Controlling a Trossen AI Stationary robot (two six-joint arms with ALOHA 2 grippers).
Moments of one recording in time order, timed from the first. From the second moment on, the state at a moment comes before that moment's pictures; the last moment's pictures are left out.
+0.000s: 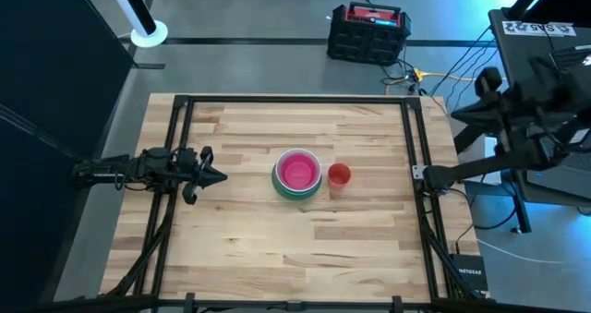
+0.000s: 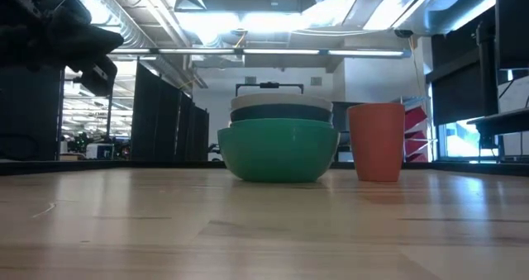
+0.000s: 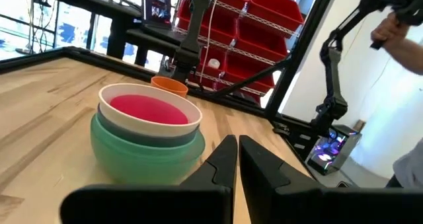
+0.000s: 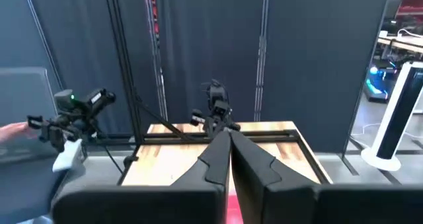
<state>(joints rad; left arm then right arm) 0.02 0.01 0.01 0.03 0.11 -0.34 0.09 0.75 1.76 -1.10 0.02 0.04</state>
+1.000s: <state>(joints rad) 0.02 0.01 0.01 0.03 0.11 -0.34 0.08 0.38 0.47 0.04 -0.08 0.13</state>
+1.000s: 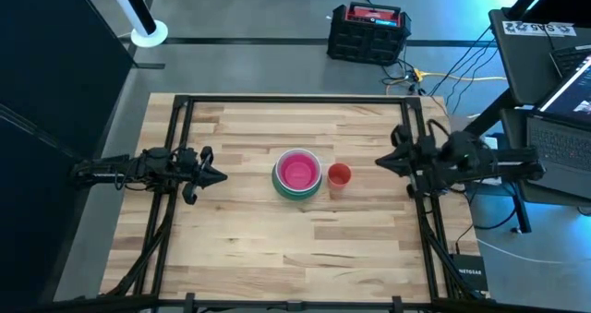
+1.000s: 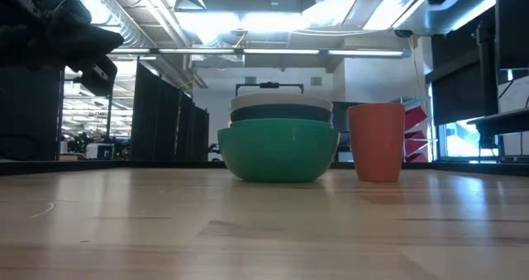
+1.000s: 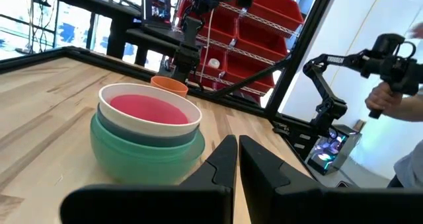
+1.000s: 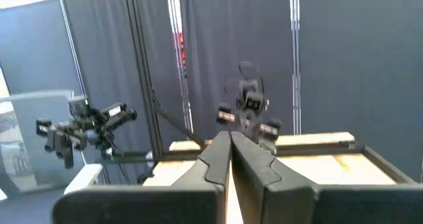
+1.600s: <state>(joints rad) 0.02 0.01 0.01 0.03 0.11 -0.34 0.08 0.14 0.18 0.17 -0.11 0.18</state>
